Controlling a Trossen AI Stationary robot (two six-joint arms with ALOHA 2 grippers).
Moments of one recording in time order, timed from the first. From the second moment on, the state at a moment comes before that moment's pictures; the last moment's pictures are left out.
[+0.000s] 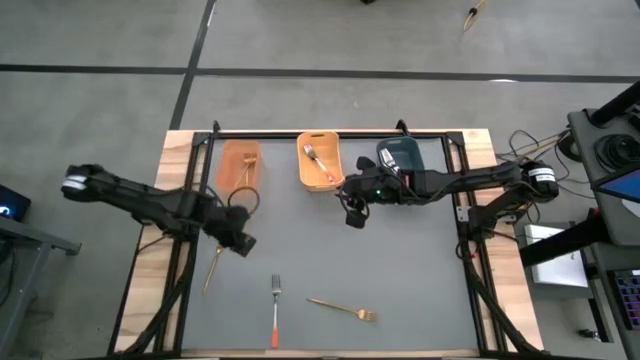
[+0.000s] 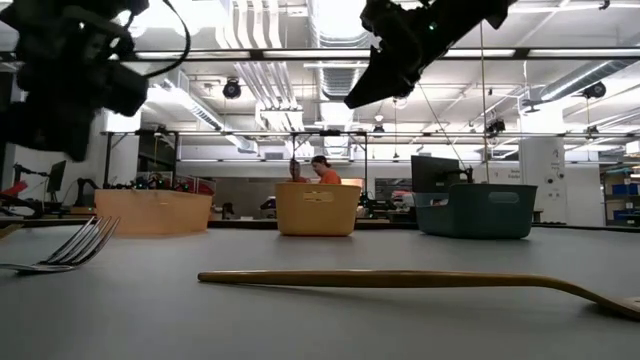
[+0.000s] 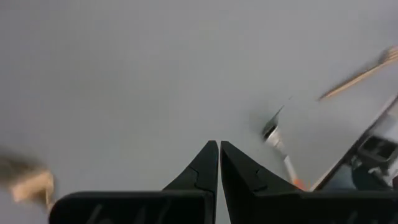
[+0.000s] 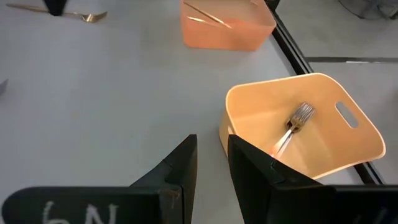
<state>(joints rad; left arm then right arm) -0.18 0.95 0.58 -0.70 0.16 -1.22 -0.06 1.47 1.05 -0.17 0.20 -0.05</state>
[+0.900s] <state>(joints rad) -0.36 1.20 0.58 -1.01 0.14 -1.51 -0.07 1.47 1.02 -0.11 0.20 -0.19</state>
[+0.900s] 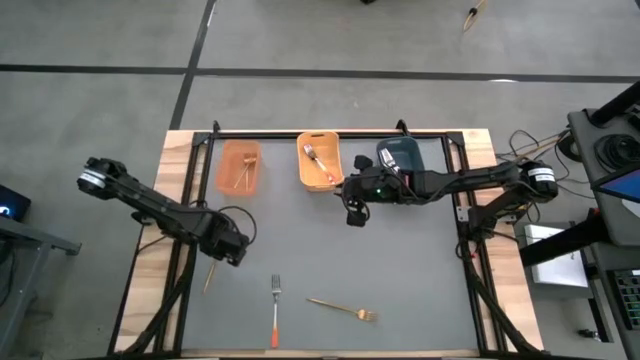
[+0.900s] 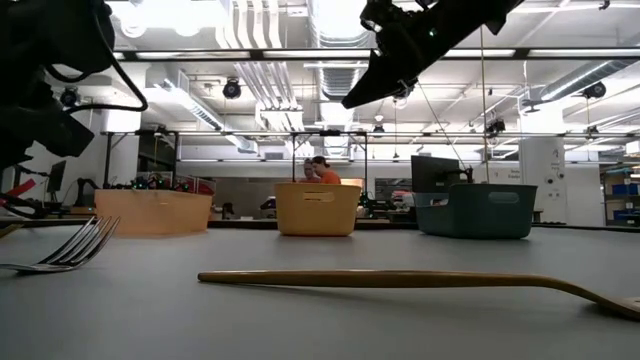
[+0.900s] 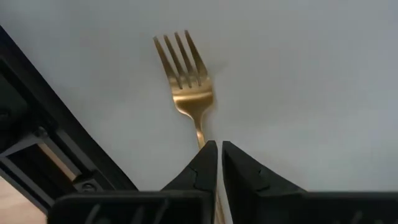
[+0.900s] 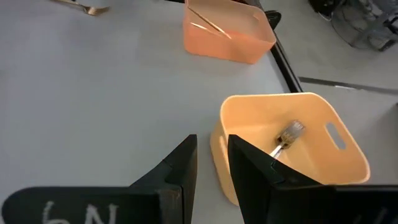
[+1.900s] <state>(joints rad) -0.38 1.39 0.58 -0.98 0.15 -1.52 -0.15 1.50 1.01 -0.12 0.20 -0.18</state>
